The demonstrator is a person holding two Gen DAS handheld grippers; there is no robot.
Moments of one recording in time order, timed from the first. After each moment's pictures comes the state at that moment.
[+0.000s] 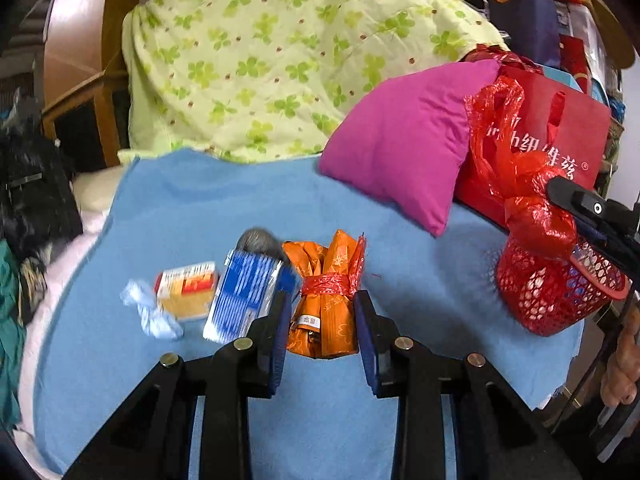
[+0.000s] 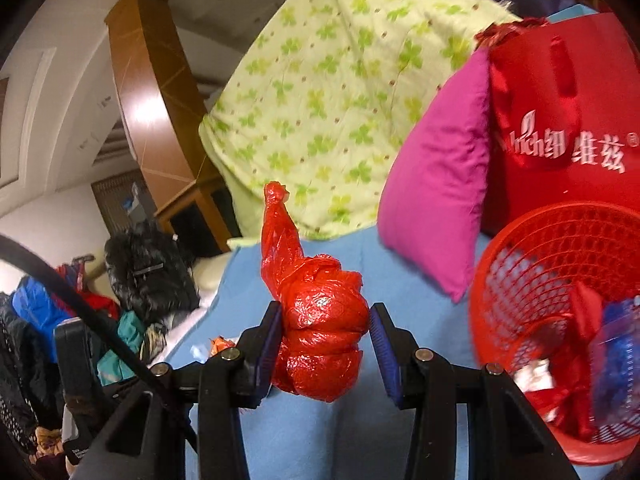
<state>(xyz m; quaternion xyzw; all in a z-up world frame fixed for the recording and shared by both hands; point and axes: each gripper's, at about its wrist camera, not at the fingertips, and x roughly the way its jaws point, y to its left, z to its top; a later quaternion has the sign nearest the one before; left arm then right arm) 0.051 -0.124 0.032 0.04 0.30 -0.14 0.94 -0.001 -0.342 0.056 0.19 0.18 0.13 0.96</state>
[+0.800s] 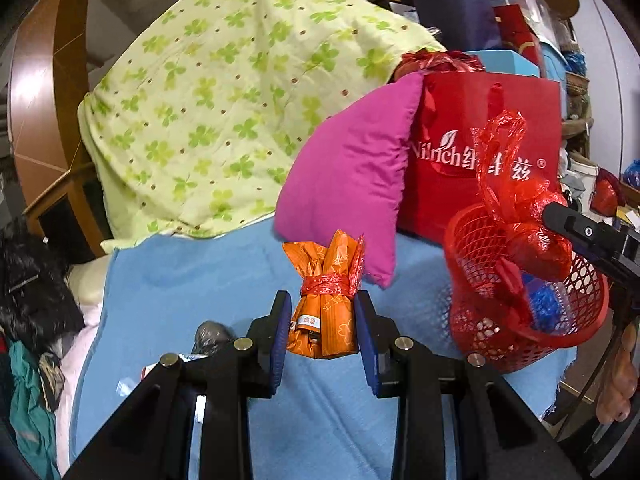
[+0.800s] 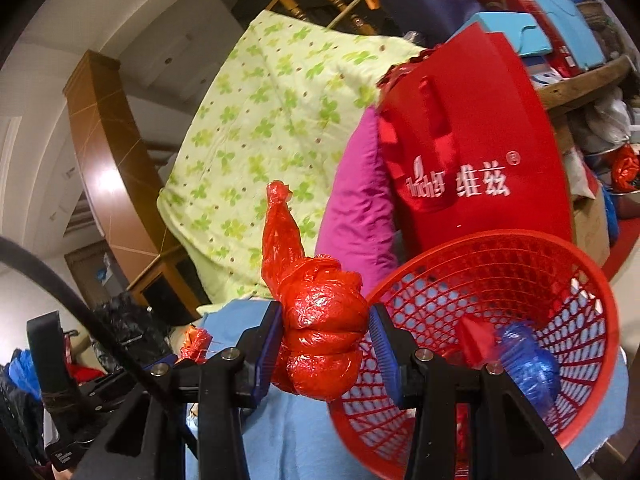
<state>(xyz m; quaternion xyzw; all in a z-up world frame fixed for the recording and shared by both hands) 0.036 -0.232 0.090 0.14 0.23 -0.17 0.95 -0.039 -0.445 0.063 0.27 0.12 0.04 0.95</state>
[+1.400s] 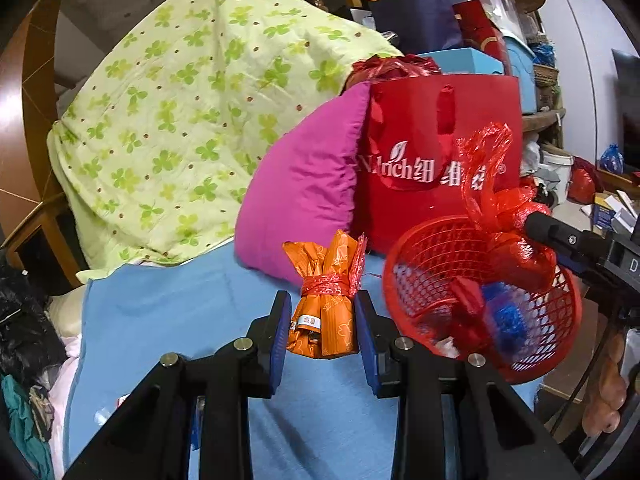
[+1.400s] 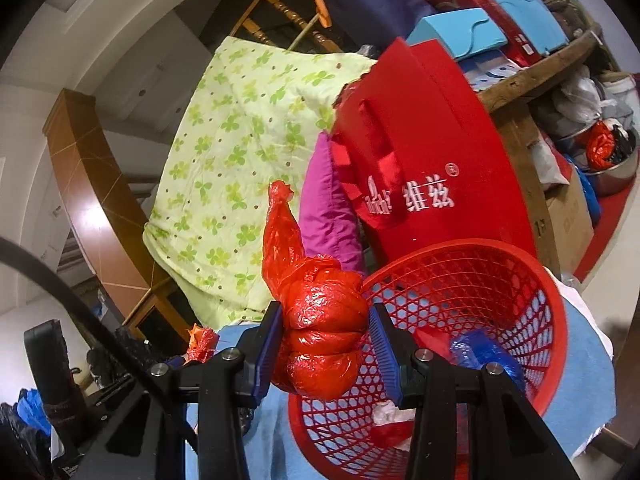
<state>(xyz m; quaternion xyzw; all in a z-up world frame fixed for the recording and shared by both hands) 0.028 -0.287 0.098 0.16 0.21 -0.22 0.94 -0.062 -0.489 0.057 0.32 0.11 0.01 0.94</state>
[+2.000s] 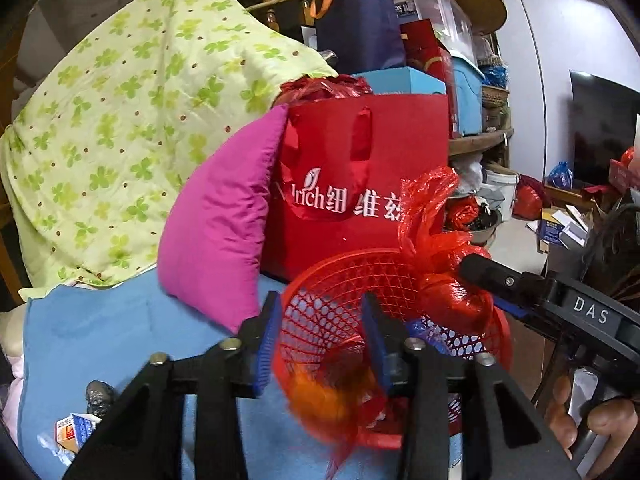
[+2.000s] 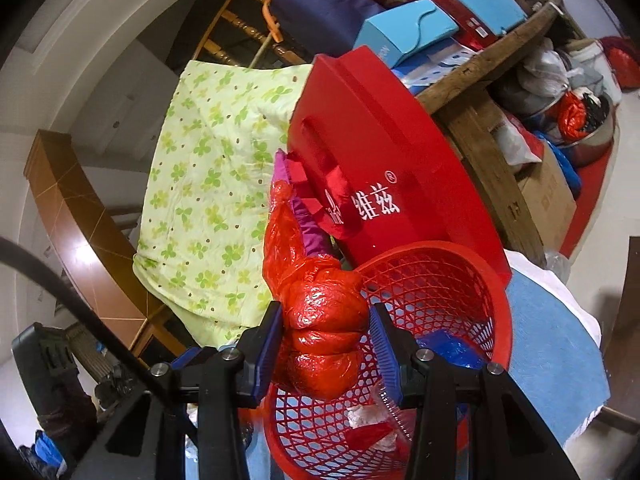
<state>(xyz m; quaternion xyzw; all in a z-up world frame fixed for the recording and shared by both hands) 0.015 -0.350 0.098 0.13 0.20 -0.33 0.91 -0.075 -0.527 0.044 0.38 0.10 -0.02 0.92</state>
